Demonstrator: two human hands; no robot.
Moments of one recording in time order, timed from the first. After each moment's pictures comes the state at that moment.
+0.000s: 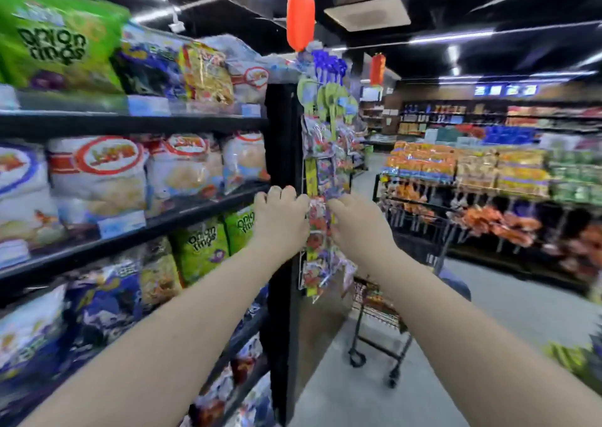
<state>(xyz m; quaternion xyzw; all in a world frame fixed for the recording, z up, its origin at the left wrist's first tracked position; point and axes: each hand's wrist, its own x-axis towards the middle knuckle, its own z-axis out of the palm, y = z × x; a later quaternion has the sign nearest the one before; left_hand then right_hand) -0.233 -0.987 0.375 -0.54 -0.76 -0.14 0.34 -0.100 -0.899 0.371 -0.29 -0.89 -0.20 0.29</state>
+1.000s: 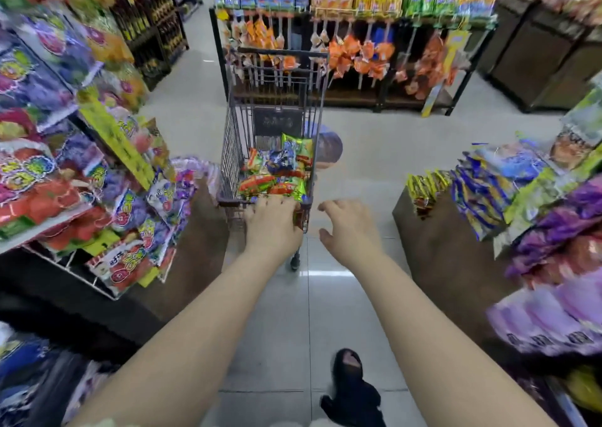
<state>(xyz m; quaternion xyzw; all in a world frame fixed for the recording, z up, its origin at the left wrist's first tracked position) -0.110 -0.505 0.105 -0.74 -0.67 -0.09 -0.04 0.044 -0.513 0.100 -0.63 -0.76 0.01 0.11</state>
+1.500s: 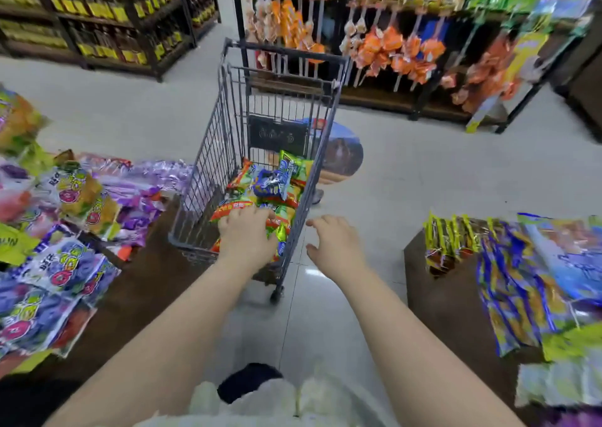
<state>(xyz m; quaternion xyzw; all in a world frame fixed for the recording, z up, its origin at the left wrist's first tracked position) -0.022 -0.237 0.068 -0.64 -0.76 -0.06 -0.07 0.152 -0.218 0.057 -0.58 -0.80 0.13 0.06</state>
